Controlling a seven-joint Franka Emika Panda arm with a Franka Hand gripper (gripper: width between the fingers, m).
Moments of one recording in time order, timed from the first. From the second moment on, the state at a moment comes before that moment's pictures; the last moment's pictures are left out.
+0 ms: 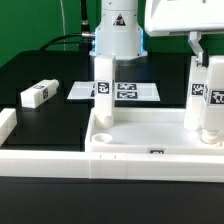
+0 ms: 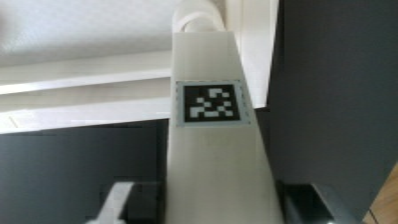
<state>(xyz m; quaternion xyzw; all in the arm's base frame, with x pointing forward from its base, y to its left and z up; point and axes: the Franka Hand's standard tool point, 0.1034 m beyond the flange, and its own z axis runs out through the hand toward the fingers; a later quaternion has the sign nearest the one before) 0.611 0.106 0.142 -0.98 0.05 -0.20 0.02</state>
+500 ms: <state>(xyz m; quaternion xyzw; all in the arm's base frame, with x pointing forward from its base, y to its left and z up) 0.609 0.105 0.135 -0.98 0.05 -0.20 0.02</state>
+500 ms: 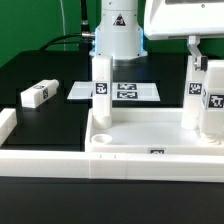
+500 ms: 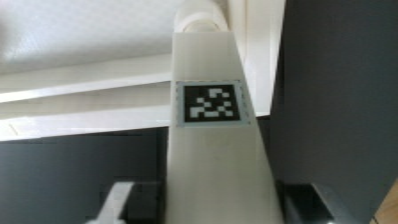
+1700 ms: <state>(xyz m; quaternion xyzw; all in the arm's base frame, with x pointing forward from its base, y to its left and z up) 0.609 0.101 0.130 -0.98 0.05 -0.20 0.01</state>
